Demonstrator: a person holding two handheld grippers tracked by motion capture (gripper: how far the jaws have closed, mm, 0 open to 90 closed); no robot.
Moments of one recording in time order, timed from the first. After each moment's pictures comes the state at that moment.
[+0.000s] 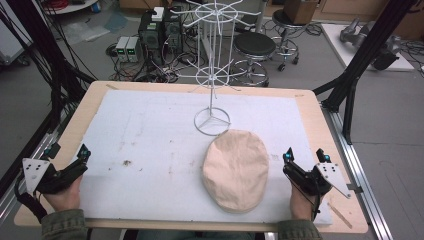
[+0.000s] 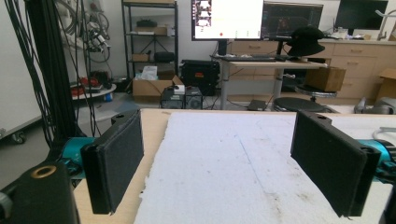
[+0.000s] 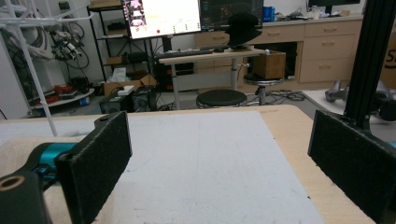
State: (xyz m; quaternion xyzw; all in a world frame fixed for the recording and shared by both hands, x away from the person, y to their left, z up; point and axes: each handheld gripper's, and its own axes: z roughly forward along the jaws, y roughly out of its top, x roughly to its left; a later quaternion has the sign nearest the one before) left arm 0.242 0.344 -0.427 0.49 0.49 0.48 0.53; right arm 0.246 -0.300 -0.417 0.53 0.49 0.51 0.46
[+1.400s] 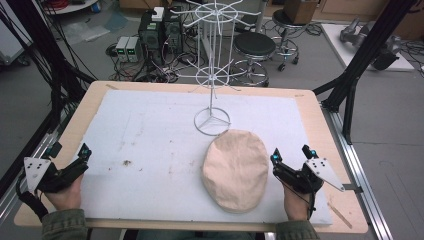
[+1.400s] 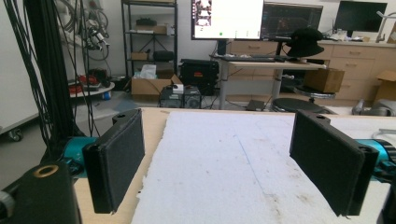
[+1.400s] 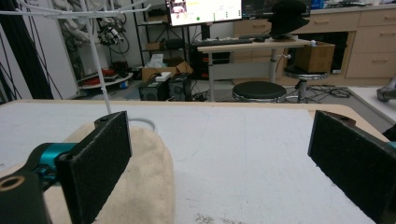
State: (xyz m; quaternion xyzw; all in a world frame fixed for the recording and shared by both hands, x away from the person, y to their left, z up) left arm 0.246 0.344 -0.429 0.50 0.49 0.48 0.53; right arm 0.247 -0.278 -0.404 0.50 0.55 0.54 0.40
